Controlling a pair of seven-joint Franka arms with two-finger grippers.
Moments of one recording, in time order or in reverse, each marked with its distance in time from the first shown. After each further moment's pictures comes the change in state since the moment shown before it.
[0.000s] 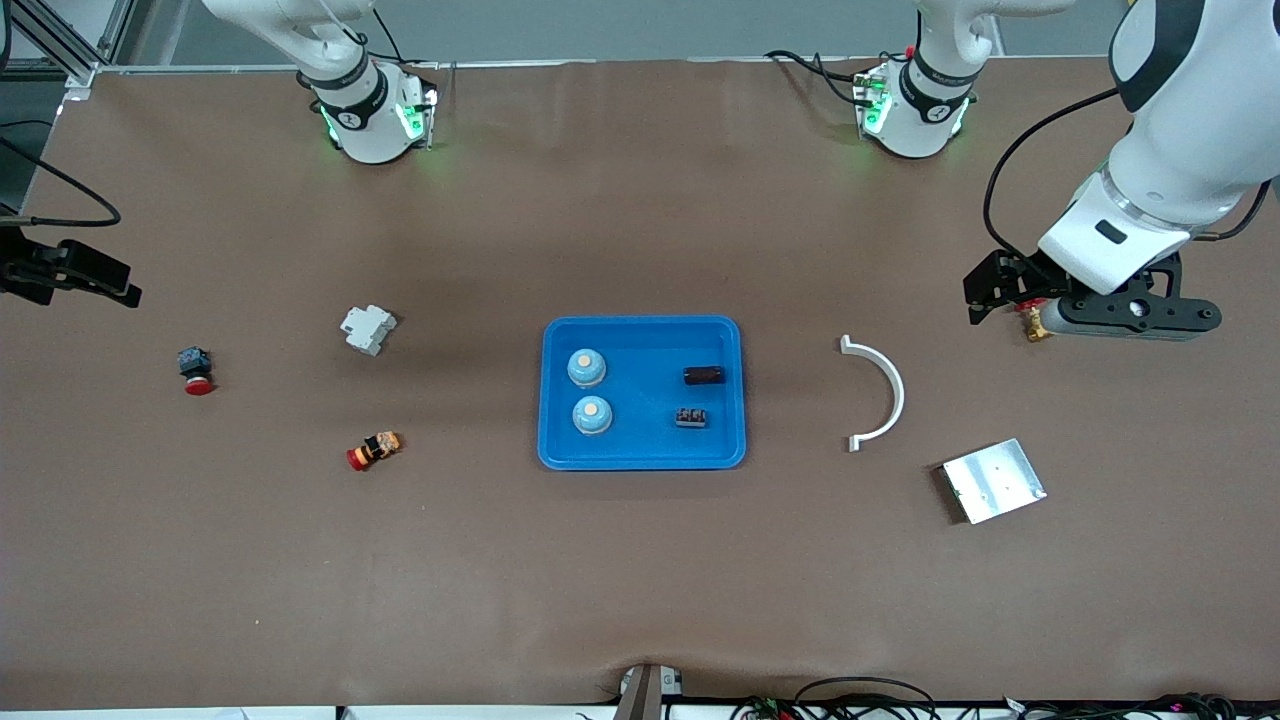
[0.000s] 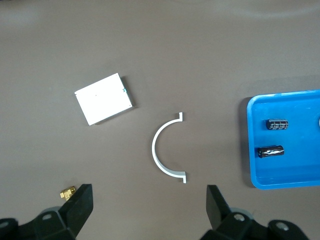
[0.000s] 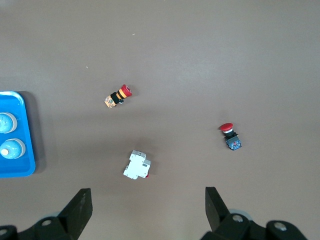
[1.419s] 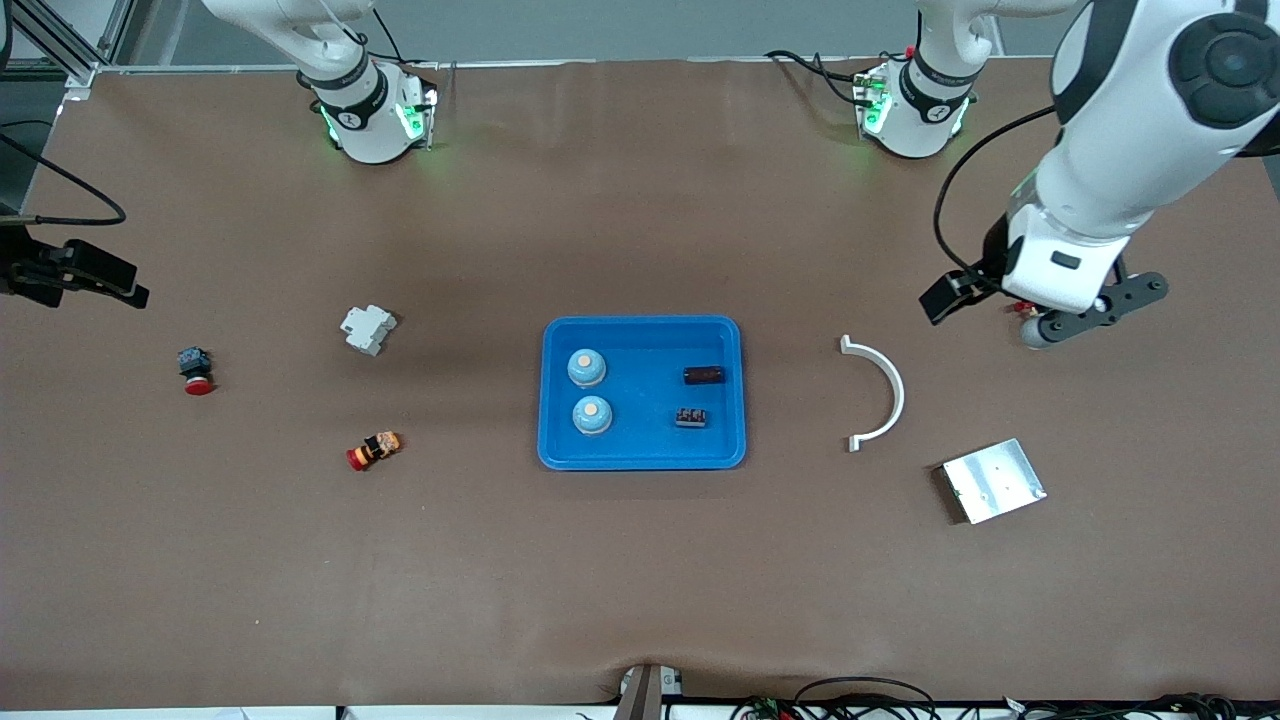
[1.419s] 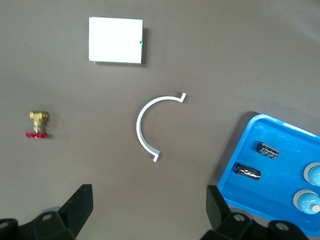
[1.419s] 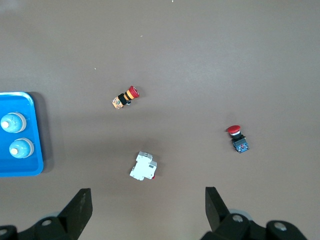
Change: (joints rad) left arm -0.026 0.032 -0.062 -0.009 0.000 -0.082 -0.587; right arm 0.002 0.000 0.004 0.000 0.027 0.006 0.000
